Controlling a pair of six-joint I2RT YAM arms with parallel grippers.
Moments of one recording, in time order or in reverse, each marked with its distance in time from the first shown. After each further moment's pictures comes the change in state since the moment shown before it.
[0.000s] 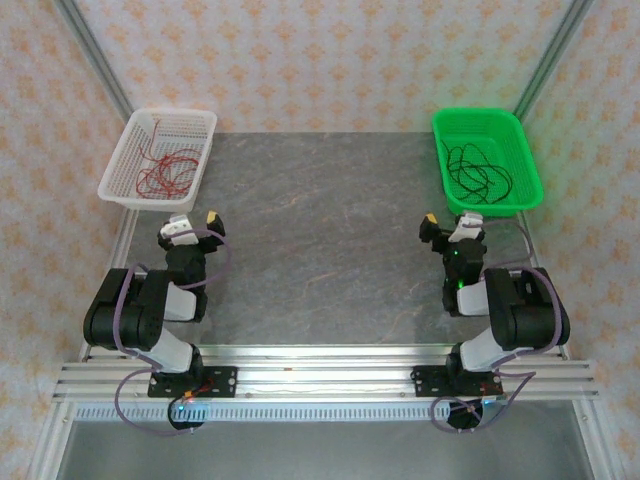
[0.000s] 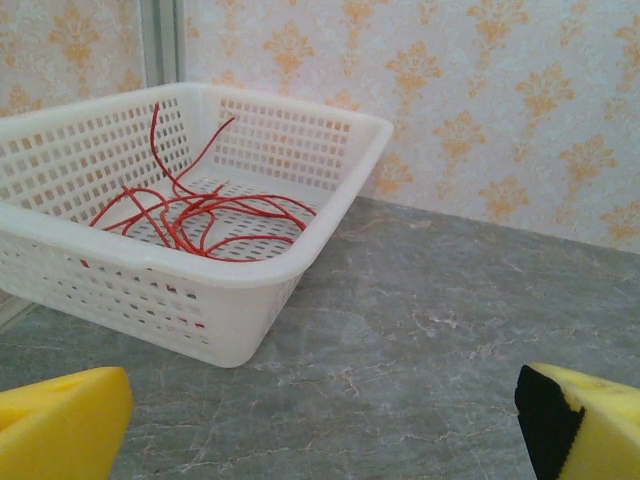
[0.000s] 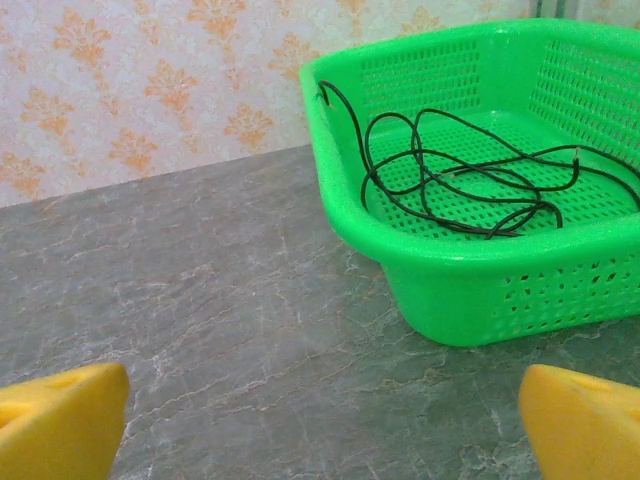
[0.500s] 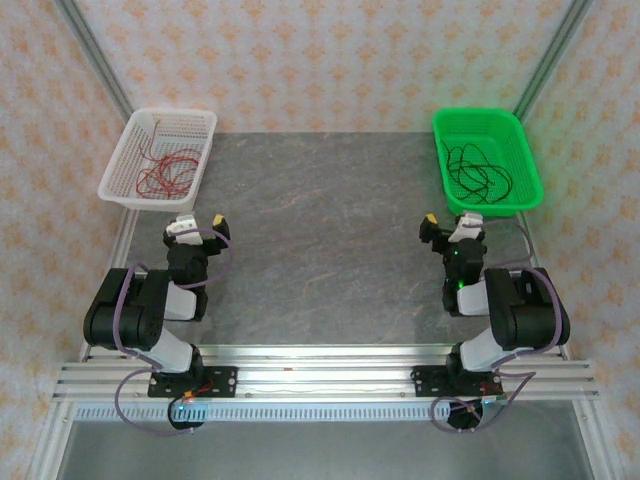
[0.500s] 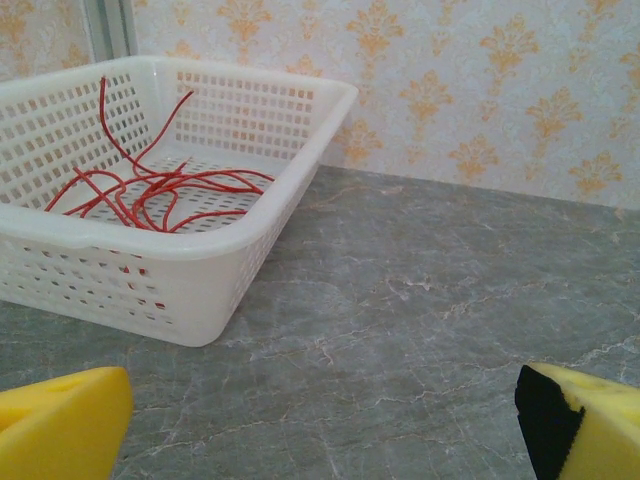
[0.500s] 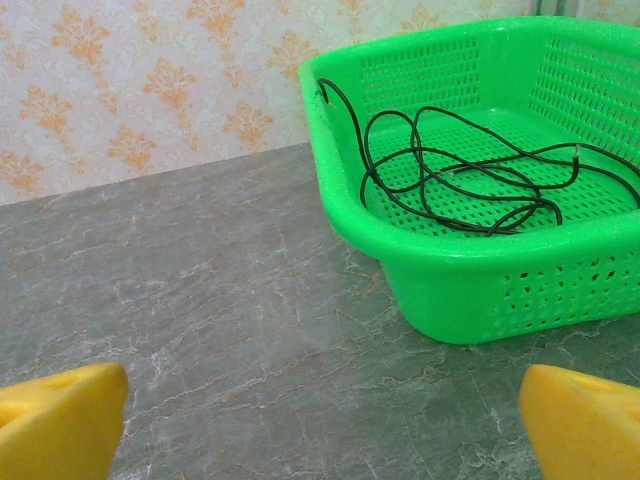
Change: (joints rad) left arm 0.000 0.000 0.006 -0.050 0.072 0.029; right arm 0.000 0.000 0.000 -0.002 0.000 0.000
